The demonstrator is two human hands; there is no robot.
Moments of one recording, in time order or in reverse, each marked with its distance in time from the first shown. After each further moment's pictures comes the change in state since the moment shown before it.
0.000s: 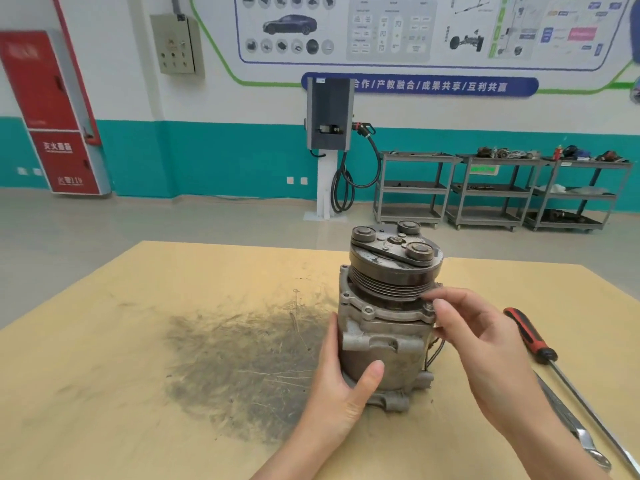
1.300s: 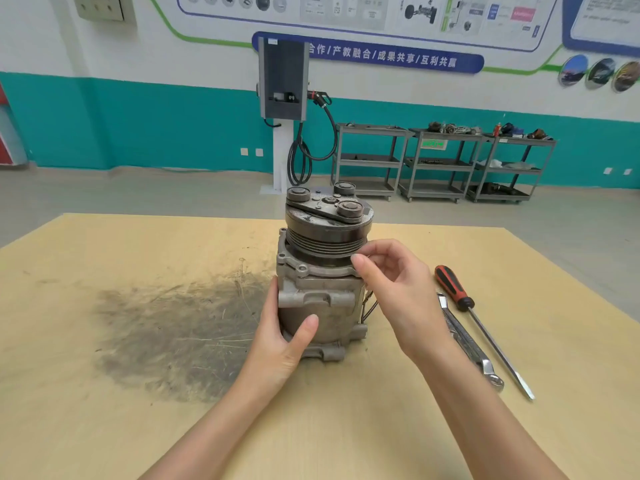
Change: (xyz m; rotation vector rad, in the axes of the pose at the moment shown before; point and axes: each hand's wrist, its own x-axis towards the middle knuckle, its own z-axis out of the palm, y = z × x) left_hand 0.000 0.012 0.002 0.025 -0.012 0.083; right_hand 0.006 -0.009 0.004 -0.043 0.028 0.036
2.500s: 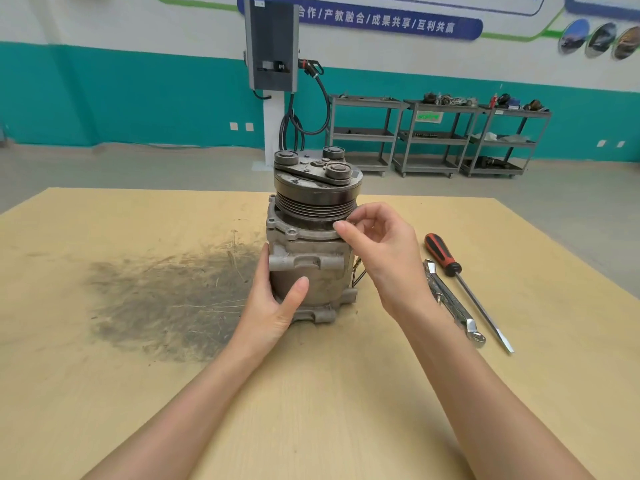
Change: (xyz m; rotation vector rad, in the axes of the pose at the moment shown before) left_hand 0.001 -0.006 0.001 0.031 0.008 -0.009; right_hand -0.002 -0.001 0.003 0.015 0.040 0.017
